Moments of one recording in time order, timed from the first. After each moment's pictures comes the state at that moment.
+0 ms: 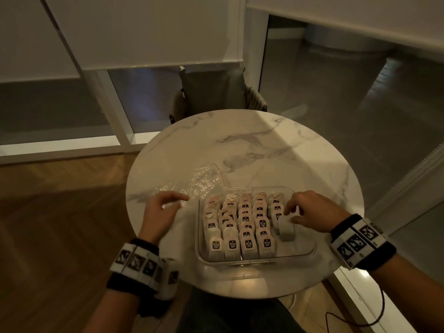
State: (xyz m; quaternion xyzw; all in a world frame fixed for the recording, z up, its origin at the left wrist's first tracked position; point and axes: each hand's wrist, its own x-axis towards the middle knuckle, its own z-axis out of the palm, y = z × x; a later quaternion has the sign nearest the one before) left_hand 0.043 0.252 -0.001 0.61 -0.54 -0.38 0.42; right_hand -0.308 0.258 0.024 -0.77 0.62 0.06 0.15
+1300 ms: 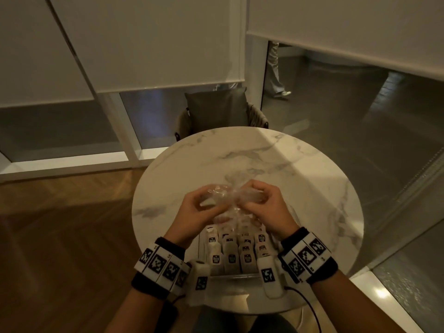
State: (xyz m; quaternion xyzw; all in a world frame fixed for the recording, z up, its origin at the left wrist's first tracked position) left_hand -0.025 0.268 0.070 0.40 -0.56 -0.56 0.46; right_hand -0.210 0.263 0.058 -0.54 0.42 -0.51 0.52
